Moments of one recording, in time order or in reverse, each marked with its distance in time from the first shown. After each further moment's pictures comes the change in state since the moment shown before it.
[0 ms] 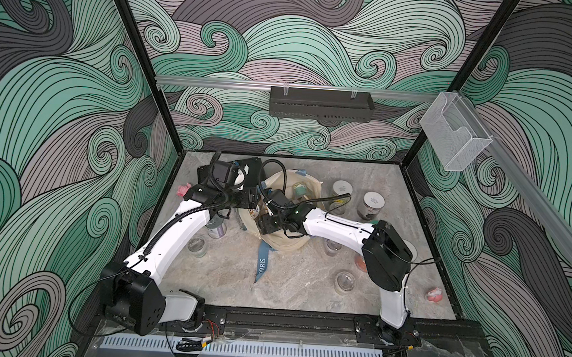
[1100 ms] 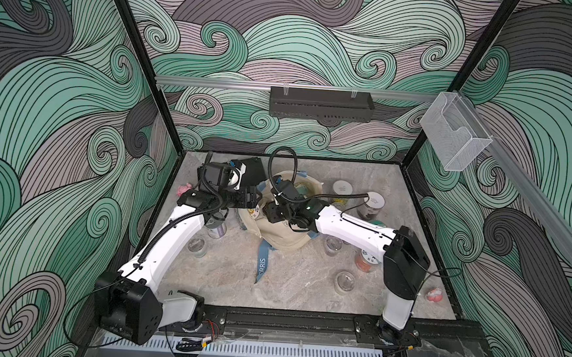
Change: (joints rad) left arm 0.035 -0.060 -0.058 0.084 0.117 -0.023; right arm -0.034 -0.188 -0.045 0.034 0.058 0.048
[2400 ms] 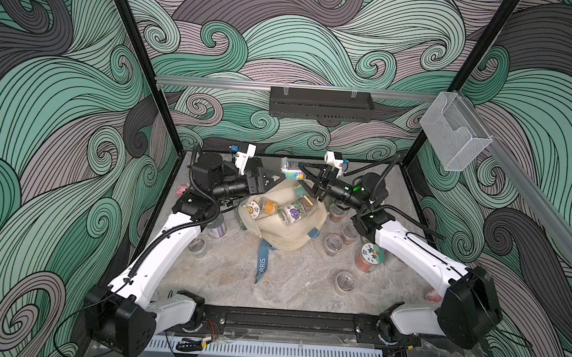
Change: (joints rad) left arm -0.048 -0.065 -0.006 0.534 0.574 -0.549; right arm -0.343 -0.431 -0.447 1.023 -0.785 1.136
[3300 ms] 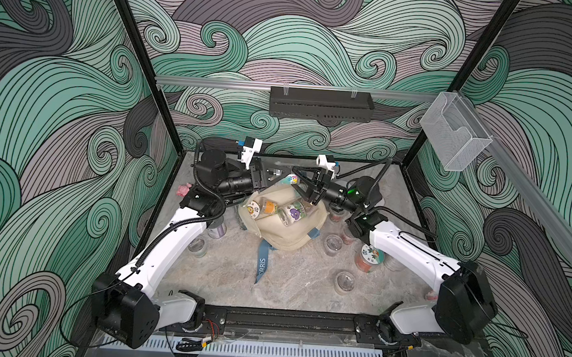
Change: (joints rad) left arm -0.027 0.059 0.022 0.177 0.070 -0.151; right arm 0.045 0.032 -0.012 0.081 -0.018 0.053
